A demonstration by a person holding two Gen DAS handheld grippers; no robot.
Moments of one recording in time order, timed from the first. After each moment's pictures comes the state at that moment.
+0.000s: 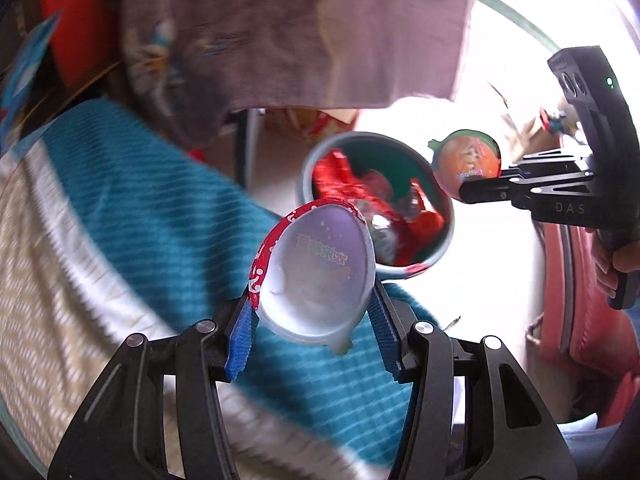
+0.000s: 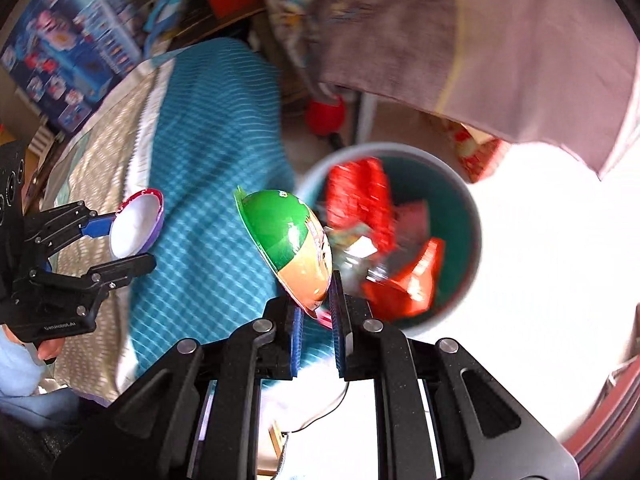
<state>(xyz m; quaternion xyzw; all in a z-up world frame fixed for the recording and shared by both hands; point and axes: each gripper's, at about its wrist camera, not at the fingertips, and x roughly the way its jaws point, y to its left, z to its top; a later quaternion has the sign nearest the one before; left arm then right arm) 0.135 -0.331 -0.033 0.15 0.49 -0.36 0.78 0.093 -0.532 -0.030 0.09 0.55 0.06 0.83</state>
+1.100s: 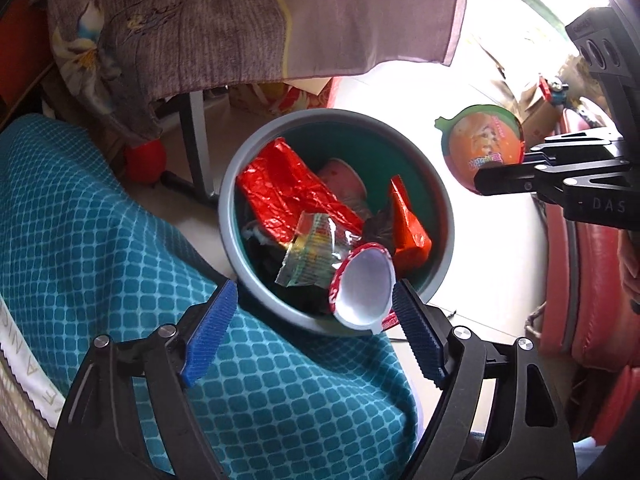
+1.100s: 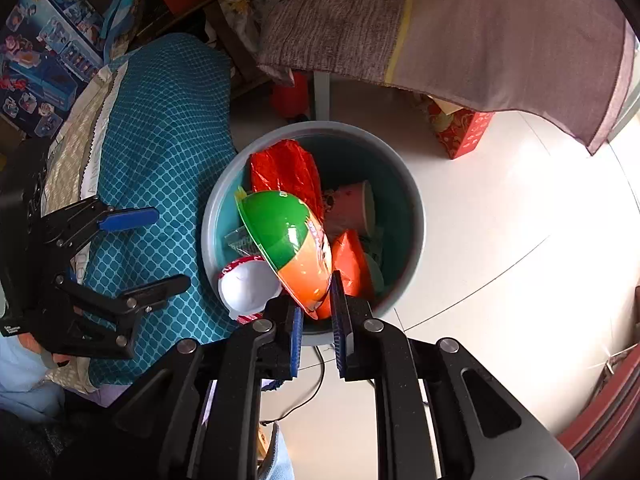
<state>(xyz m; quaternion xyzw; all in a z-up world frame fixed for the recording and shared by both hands) 0.160 -0.430 -0.090 0.17 0.53 -0.36 0.75 0.113 -0.595 -0.063 0.10 0.58 0.05 0.81</state>
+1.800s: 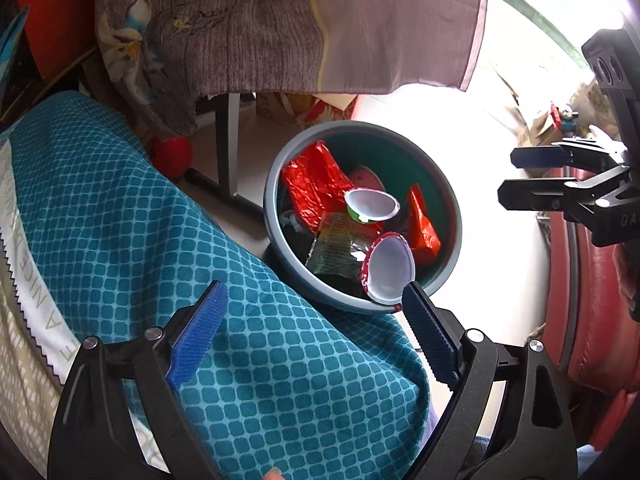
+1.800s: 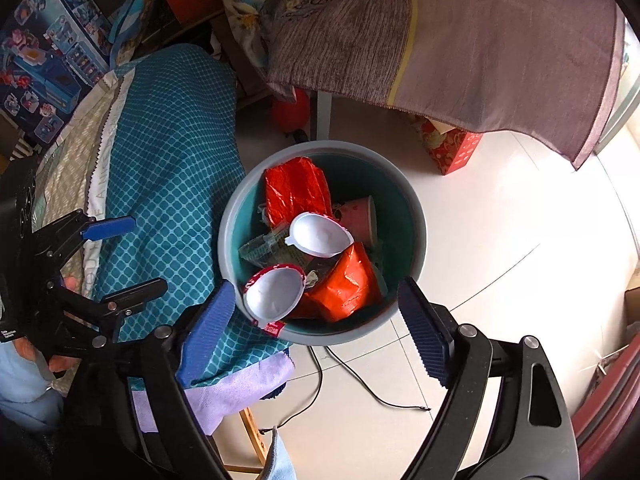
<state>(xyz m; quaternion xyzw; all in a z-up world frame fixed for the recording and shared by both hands) 0.151 -0.384 -0.066 0.14 0.51 -0.33 0.78 0.101 -0.577 -0.032 0.08 0.56 0.03 0.83</state>
